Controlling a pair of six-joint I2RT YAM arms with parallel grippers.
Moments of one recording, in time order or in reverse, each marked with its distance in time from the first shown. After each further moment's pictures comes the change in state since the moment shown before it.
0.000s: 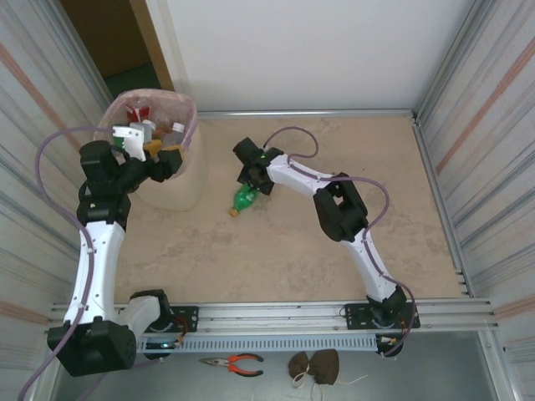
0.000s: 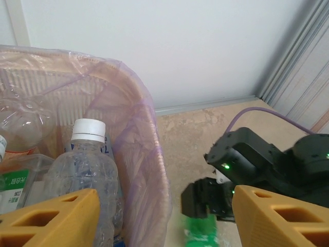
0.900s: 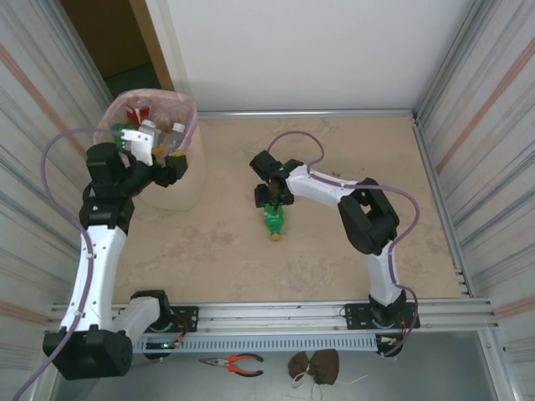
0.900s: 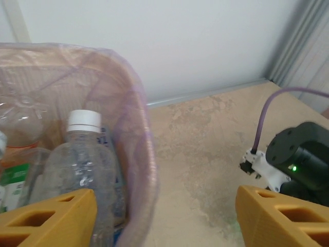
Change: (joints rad) left arm -0.084 -0.031 0.006 -0.077 -0.086 0.098; right arm 0.004 -0.312 -0.408 0.046 -0.021 -0.462
